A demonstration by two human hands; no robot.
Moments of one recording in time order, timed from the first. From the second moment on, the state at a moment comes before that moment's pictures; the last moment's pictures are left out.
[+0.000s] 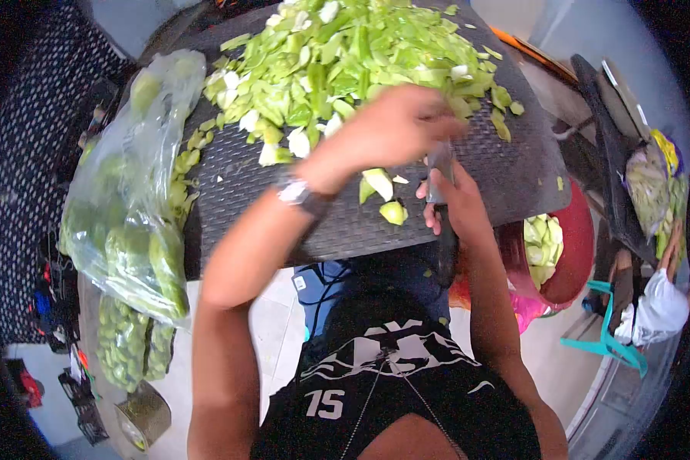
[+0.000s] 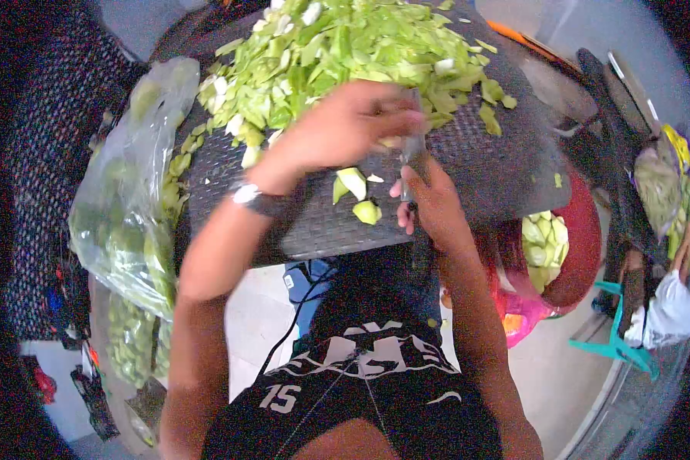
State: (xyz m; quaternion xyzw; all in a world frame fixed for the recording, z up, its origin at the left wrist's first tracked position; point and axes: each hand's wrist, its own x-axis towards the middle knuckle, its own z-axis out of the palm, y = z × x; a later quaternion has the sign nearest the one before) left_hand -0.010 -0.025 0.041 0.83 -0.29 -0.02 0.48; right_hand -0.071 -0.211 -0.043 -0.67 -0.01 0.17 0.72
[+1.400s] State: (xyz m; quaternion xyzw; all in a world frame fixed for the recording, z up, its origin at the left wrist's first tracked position) left_hand 0.092 0.394 -0.029 0.96 0.05 0.25 -0.09; right_hand -0.073 -0.210 -0.040 -0.70 -0.01 0.16 0.70
